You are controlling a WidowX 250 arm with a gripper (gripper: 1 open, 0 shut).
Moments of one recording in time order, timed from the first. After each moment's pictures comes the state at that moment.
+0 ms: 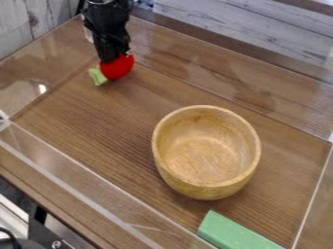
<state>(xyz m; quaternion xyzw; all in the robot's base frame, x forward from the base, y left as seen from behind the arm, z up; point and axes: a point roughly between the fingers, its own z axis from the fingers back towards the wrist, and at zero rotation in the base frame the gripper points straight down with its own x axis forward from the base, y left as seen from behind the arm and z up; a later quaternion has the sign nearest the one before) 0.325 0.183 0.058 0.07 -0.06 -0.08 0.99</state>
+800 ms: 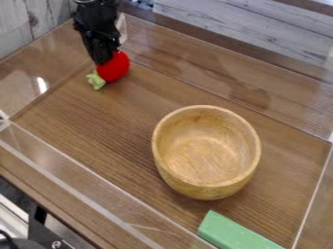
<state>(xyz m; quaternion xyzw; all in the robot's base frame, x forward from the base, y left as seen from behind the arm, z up) 0.323 0.197 0.057 0.03 -0.07 -0.05 1.00</state>
